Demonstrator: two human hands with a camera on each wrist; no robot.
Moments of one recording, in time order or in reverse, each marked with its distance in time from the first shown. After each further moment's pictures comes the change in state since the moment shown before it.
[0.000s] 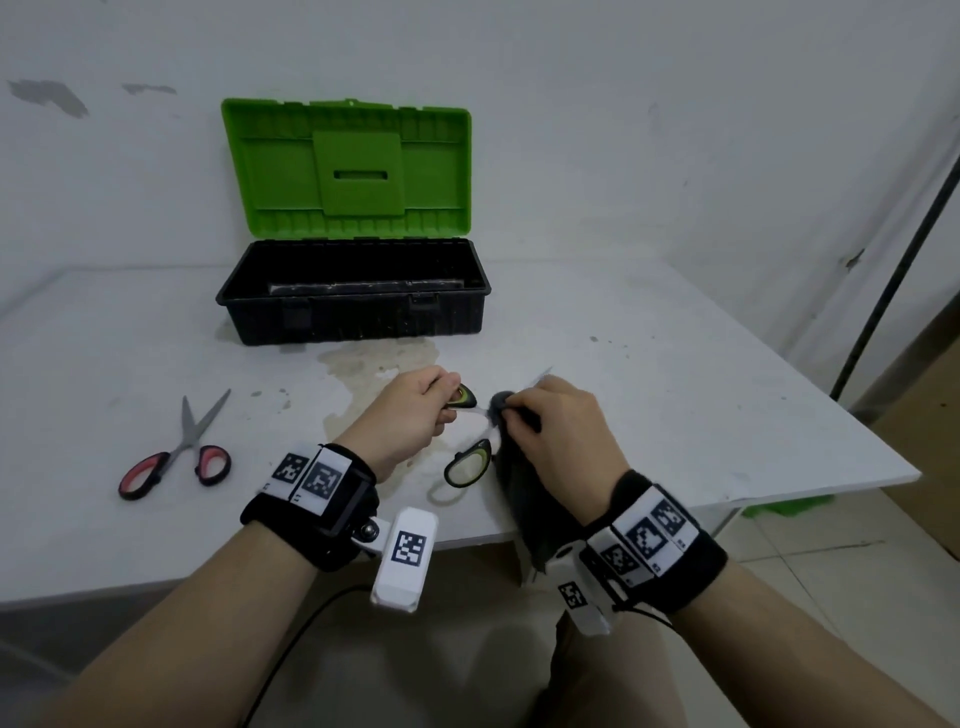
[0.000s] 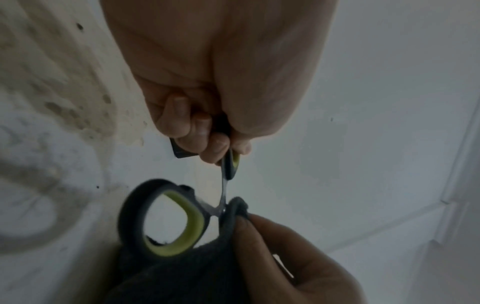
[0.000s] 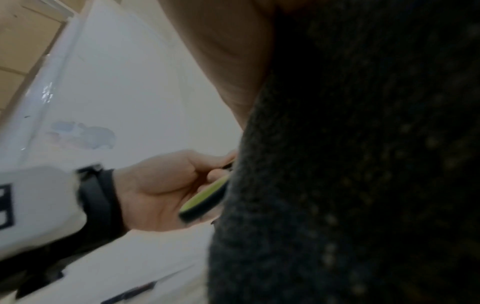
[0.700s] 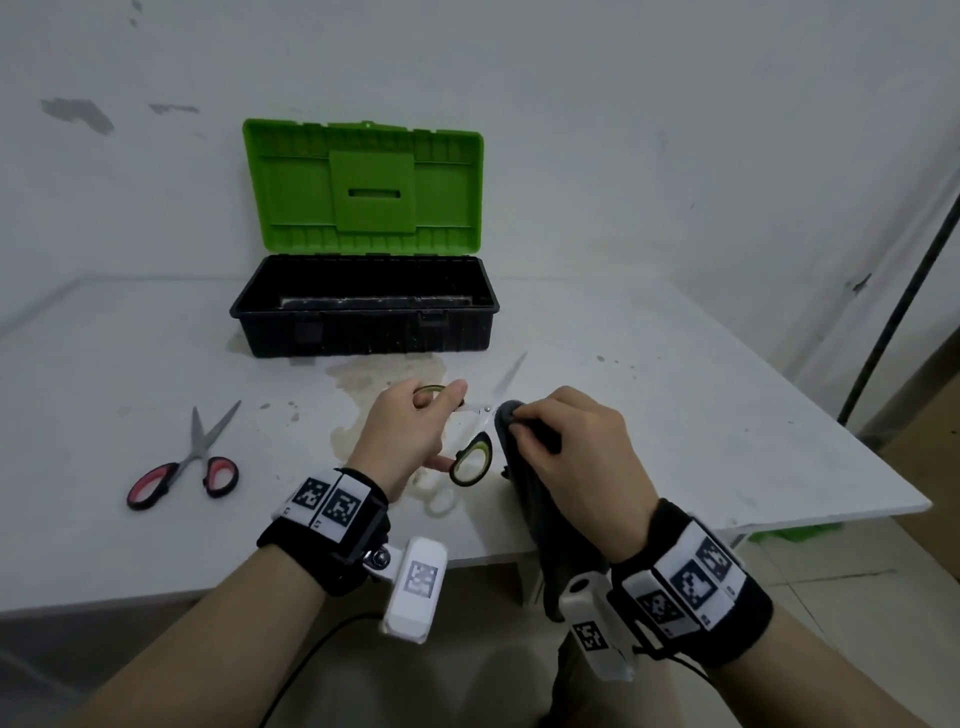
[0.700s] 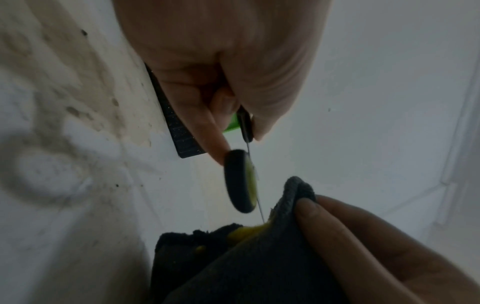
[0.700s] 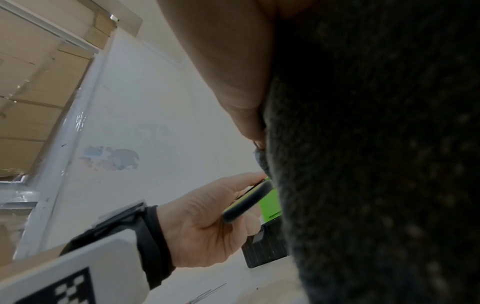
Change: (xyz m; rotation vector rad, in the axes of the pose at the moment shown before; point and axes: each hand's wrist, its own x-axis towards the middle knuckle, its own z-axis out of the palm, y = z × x) left_hand -0.005 0.001 0.002 -0.111 0.247 -0.009; right_hand -0.010 -0.013 -0.021 0.060 0.118 -0.087
